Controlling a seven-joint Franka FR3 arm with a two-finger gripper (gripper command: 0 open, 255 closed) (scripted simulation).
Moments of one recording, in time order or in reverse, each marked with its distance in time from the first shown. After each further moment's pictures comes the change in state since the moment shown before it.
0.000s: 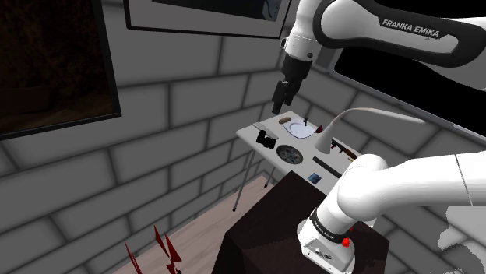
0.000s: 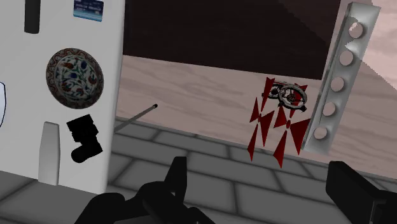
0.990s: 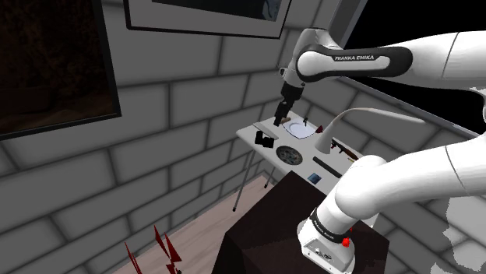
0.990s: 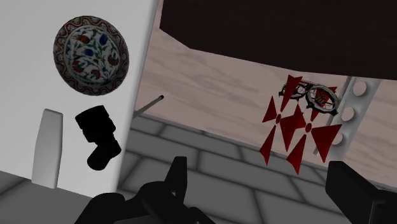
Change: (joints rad) arm -0.072 0.143 -0.247 -0.190 -0.126 0.354 -0.314
